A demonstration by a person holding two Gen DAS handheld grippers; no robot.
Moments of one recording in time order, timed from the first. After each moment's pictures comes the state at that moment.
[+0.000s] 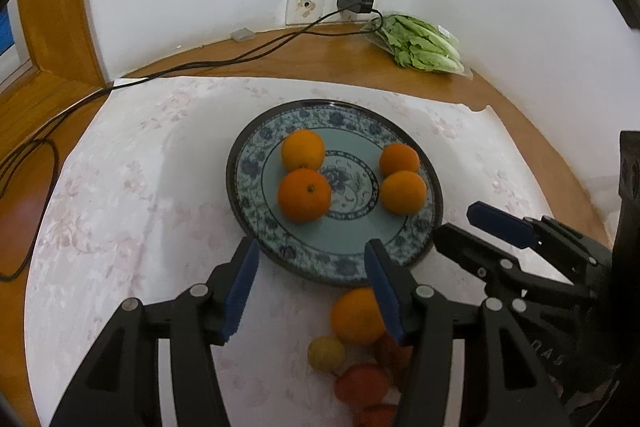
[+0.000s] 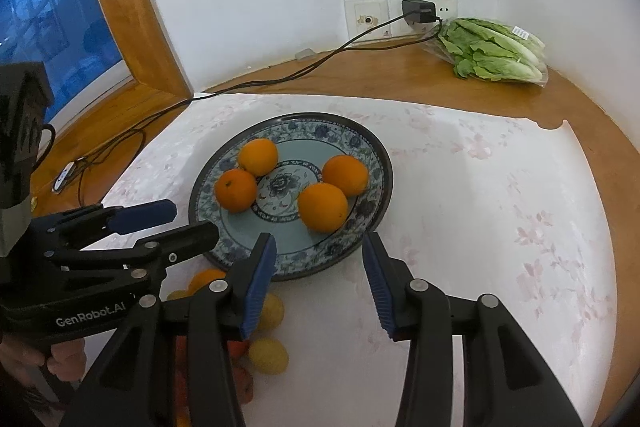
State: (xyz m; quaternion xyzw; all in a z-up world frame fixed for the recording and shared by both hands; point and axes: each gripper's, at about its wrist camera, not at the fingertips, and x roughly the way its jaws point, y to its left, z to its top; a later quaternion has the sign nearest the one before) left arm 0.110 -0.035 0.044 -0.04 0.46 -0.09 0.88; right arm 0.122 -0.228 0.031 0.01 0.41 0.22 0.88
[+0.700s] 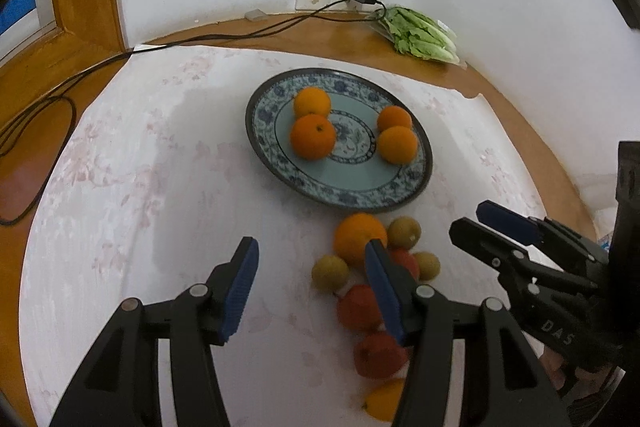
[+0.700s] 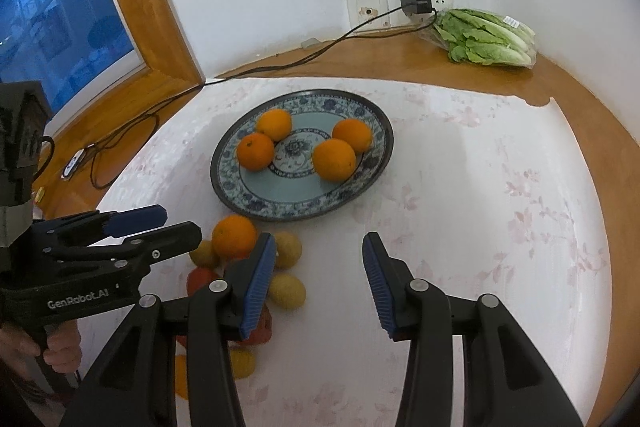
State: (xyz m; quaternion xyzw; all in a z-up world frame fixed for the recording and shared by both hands) left arm 0.064 -0.022 0.043 -0.07 0.48 -0.09 0.87; right arm 0.080 -0.237 0.032 0.01 0.42 0.22 0.88
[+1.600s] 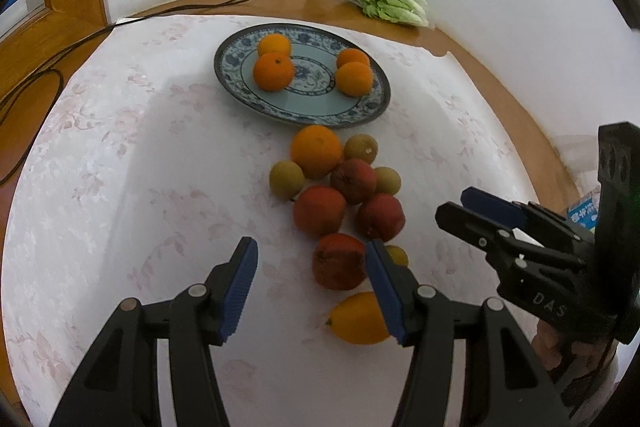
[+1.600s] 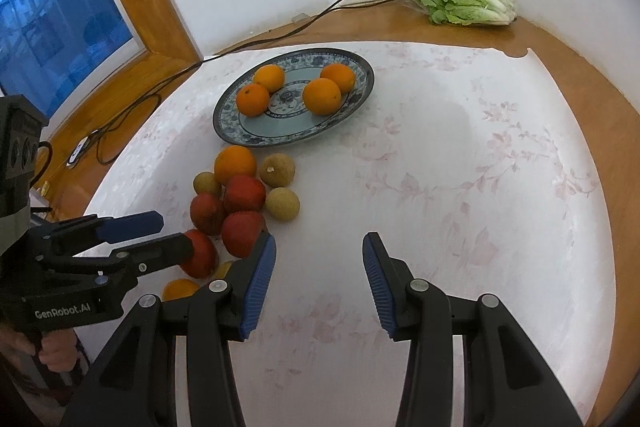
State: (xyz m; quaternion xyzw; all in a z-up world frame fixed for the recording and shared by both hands) left arm 0.017 -0.042 0.034 -0.06 0.51 -0.13 0.85; right arm 0.037 -0.260 0.018 0.03 0.45 0.21 0.87
